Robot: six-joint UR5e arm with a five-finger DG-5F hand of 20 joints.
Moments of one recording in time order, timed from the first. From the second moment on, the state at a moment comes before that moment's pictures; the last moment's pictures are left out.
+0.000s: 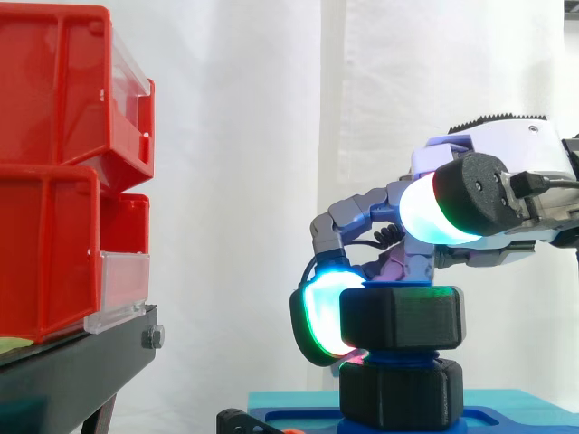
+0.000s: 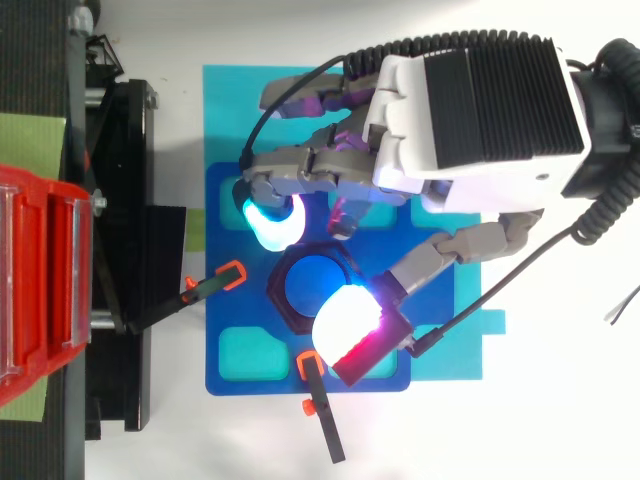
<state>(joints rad) 0.06 -2.22 -1.22 -2.86 -1.66 -1.11</state>
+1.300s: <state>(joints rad) 0.02 -2.22 -1.08 -2.98 -1.74 -1.14</state>
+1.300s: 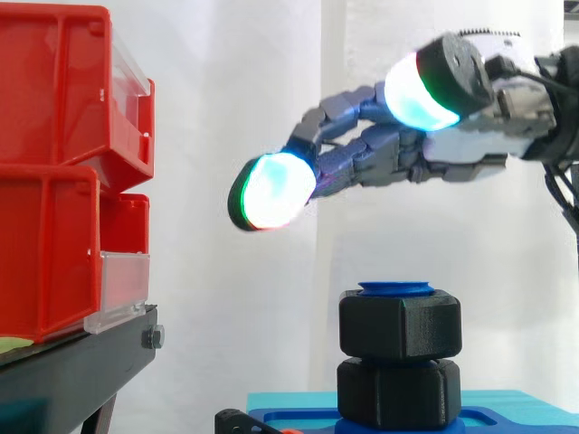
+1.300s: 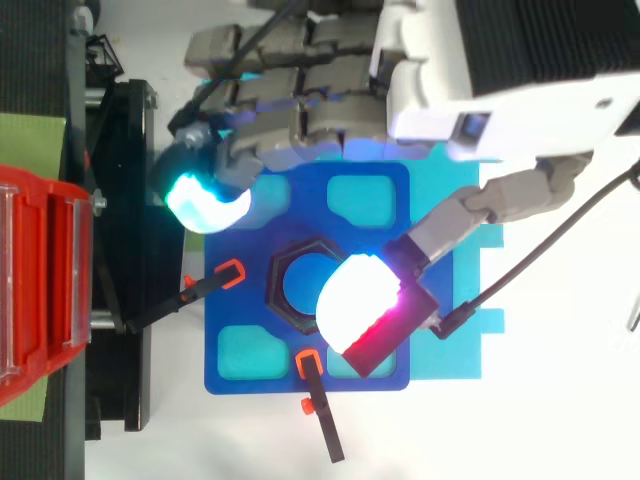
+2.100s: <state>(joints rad) 0.08 -2.22 -1.15 -2.97 -1.70 -1.12</state>
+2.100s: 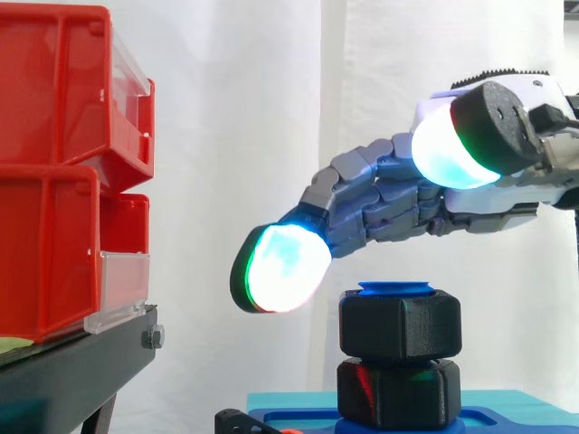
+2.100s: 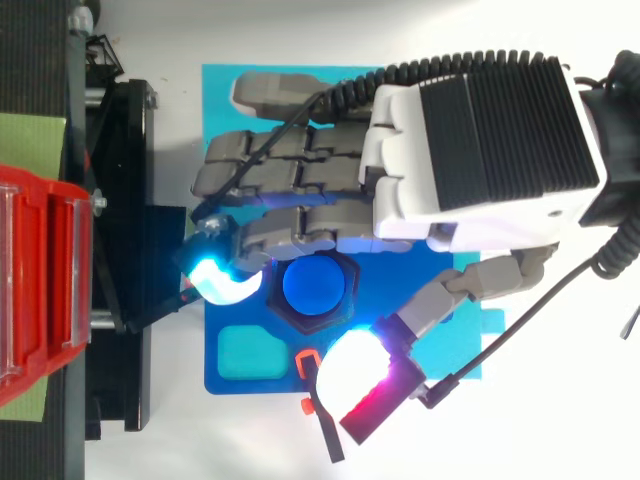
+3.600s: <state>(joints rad) 0.01 -2.22 -1.15 -2.95 -1.71 -1.12</state>
